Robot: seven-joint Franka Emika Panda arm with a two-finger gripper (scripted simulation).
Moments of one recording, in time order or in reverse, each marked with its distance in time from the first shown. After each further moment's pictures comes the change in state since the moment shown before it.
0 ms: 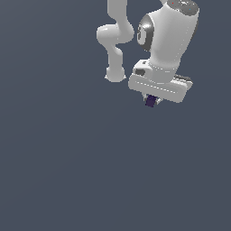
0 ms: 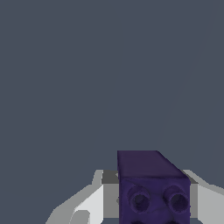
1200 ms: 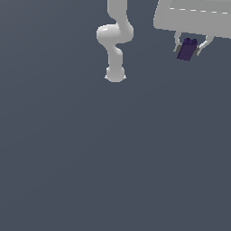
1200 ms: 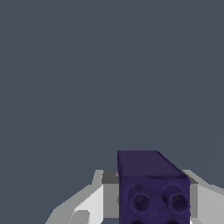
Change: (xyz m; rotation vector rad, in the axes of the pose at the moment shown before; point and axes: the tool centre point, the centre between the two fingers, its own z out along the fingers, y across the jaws) arm -0.003 -0.046 -0.202 0.001 -0.001 0.000
